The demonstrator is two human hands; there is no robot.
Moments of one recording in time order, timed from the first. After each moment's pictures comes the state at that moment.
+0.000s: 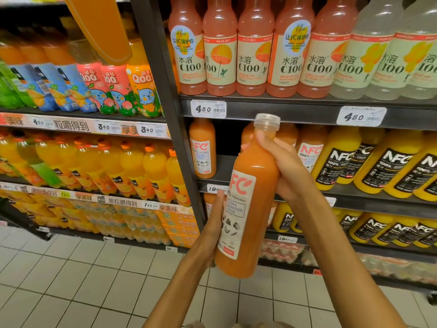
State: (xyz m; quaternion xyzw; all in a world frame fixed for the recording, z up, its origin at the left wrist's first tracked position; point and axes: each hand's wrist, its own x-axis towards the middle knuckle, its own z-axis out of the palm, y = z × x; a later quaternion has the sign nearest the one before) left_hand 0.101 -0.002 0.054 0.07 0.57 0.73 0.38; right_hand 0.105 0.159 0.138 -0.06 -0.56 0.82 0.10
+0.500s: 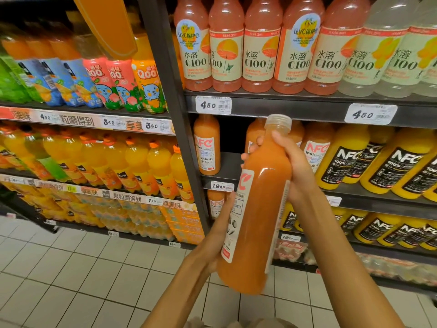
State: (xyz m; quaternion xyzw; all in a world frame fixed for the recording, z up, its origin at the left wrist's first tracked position) left_hand 0.111 -0.008 0.054 0.05 0.52 0.73 0.44; right_hand 0.105 0.163 0.125 0.00 -0.43 0.90 0.02
